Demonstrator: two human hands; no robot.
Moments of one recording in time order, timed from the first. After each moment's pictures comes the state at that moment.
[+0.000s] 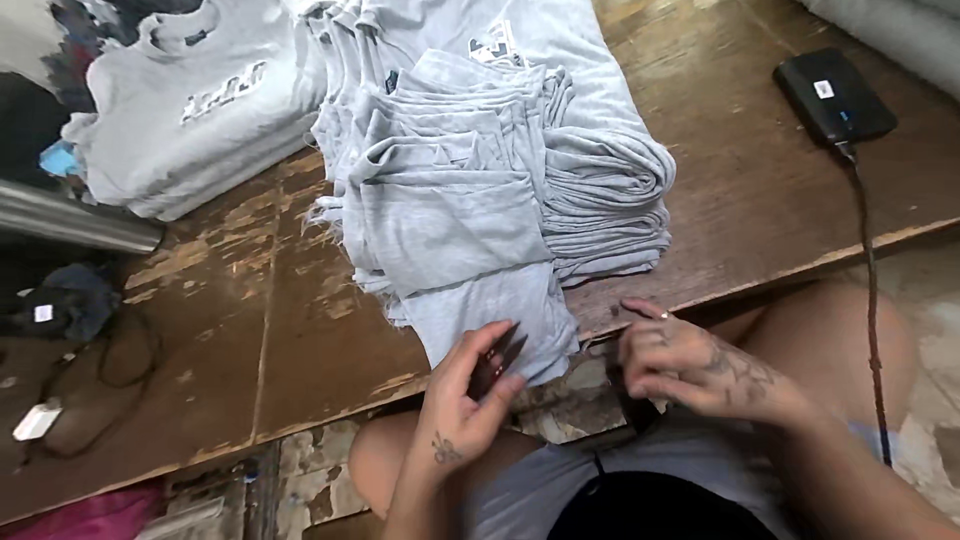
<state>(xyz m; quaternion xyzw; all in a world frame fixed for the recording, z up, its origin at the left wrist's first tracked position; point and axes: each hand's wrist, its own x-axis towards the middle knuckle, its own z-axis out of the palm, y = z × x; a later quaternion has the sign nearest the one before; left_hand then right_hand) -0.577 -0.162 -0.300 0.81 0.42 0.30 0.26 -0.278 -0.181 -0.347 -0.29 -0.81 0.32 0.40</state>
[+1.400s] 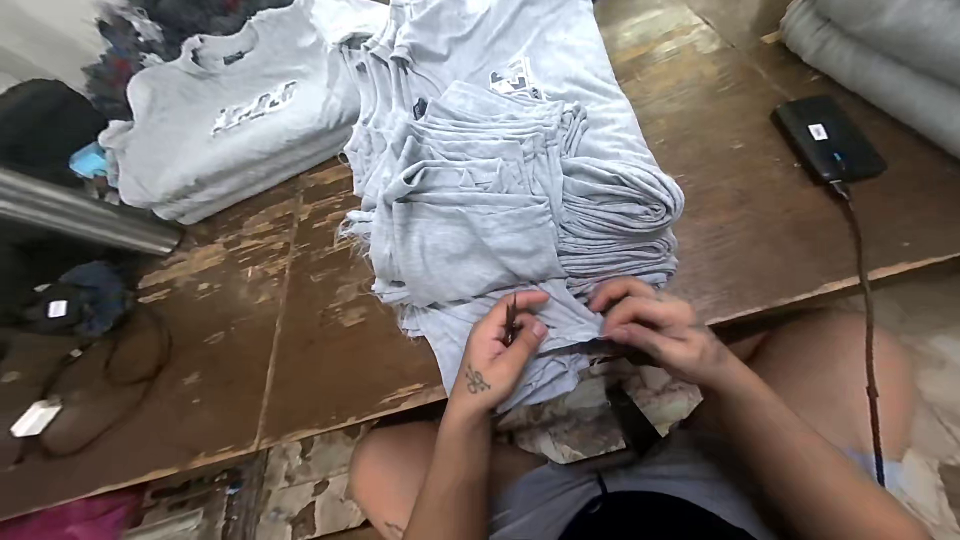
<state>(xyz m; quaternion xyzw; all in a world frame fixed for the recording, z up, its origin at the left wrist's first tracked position) -0.541 -0.117 -0.306 0.69 0.36 0.42 0.46 -0.301 -0.138 -0.343 -0.32 -0.70 0.36 0.53</state>
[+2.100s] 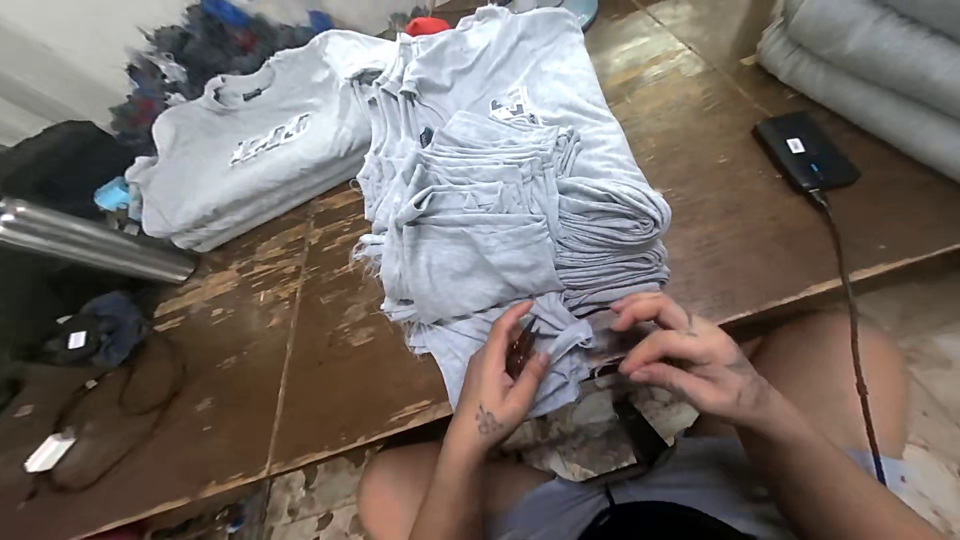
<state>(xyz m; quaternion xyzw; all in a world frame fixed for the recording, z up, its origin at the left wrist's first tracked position) -0.550 -0.132 -0.295 0.79 0.40 0.35 0.32 -0.291 -0.165 -0.314 -0.31 -0.73 0.30 0.53</state>
